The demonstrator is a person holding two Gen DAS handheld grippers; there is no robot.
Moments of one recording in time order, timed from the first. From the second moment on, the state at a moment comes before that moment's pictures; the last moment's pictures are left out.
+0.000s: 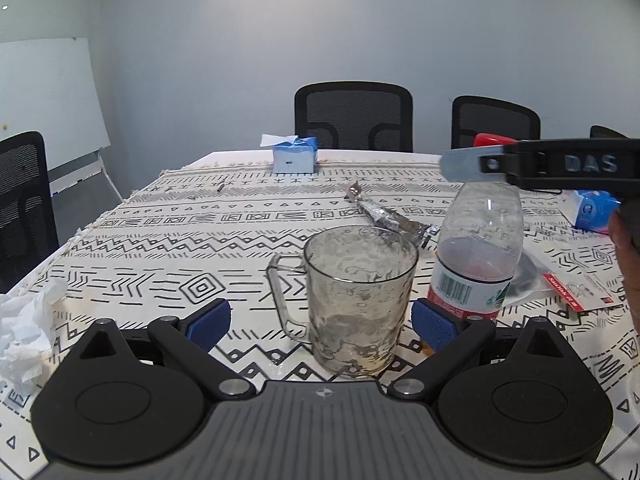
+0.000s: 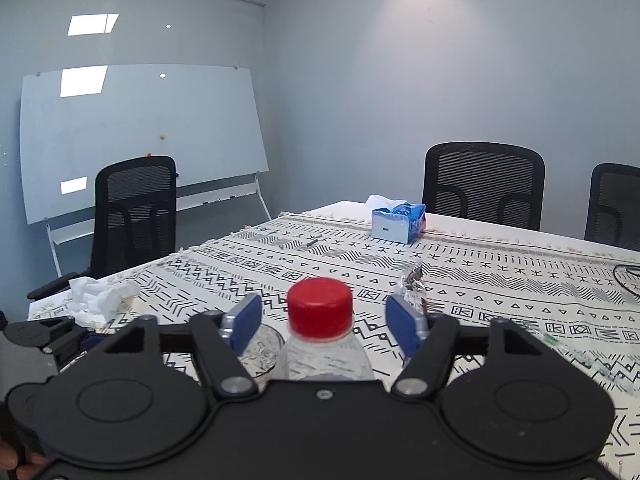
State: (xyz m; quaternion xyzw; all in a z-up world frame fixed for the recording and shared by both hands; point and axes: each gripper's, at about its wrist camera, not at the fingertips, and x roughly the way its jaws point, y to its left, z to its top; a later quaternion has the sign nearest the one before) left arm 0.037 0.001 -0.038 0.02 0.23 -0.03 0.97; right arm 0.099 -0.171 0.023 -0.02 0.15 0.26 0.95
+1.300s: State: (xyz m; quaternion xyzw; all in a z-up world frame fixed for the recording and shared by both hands) left arm 0.062 -0.089 -0.064 0.07 0.10 -0.18 0.98; right arm 0.071 -0.167 0.039 0.01 0.16 0.21 0.96
